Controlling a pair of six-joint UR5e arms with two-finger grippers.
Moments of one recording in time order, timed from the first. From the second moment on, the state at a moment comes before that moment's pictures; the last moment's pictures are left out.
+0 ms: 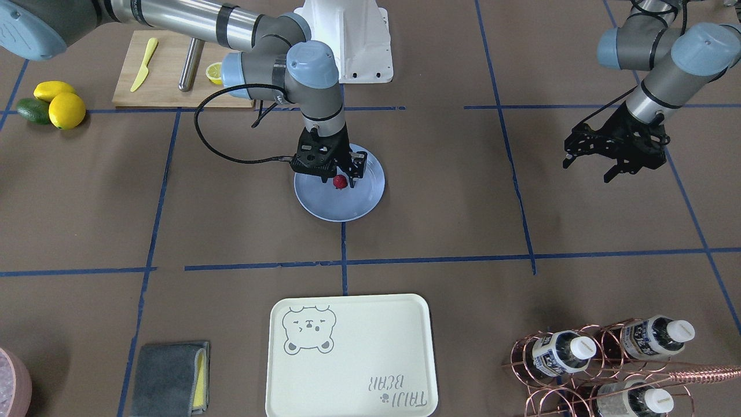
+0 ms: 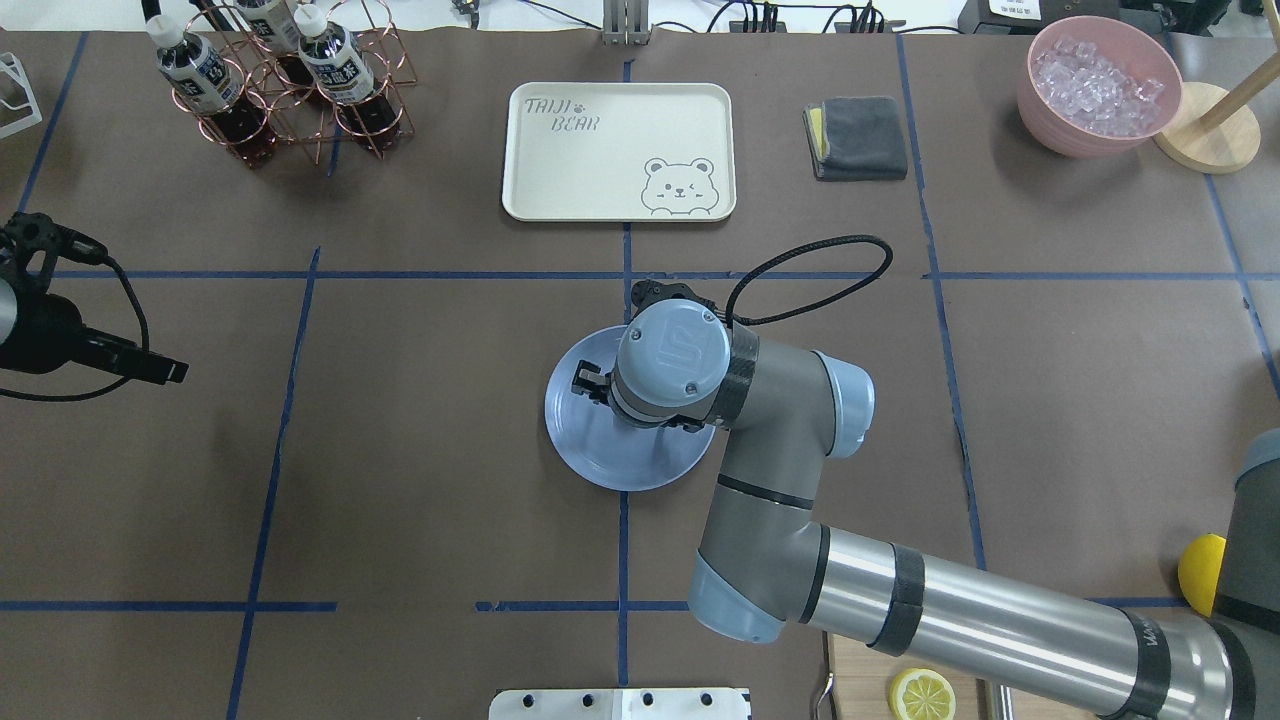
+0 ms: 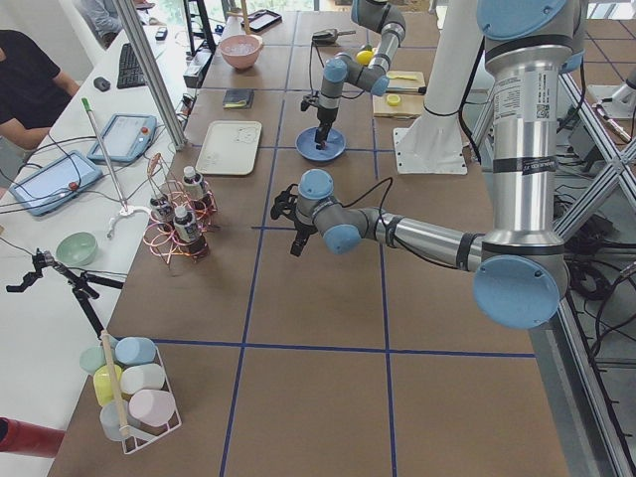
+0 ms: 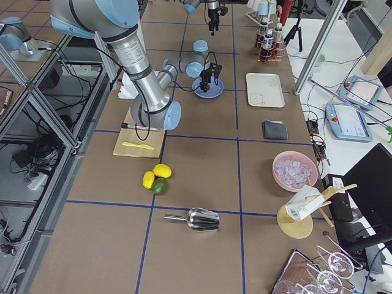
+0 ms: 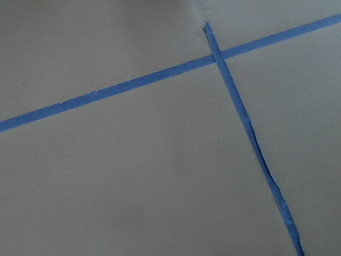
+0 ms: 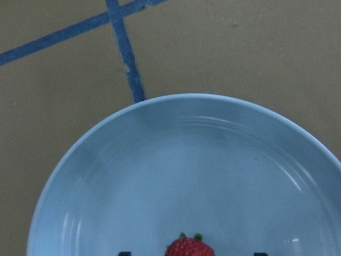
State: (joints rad) left arm -0.91 -1.50 -1.78 -2.26 -2.13 -0.63; right arm 0.41 -0.83 1.51 -1.36 1.72 1.62
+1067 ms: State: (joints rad) left arm -1.42 -1.44 -1.74 -1.99 -2.23 0.05; right arm 1.09 -1.53 1.98 -1.43 2.26 0.76
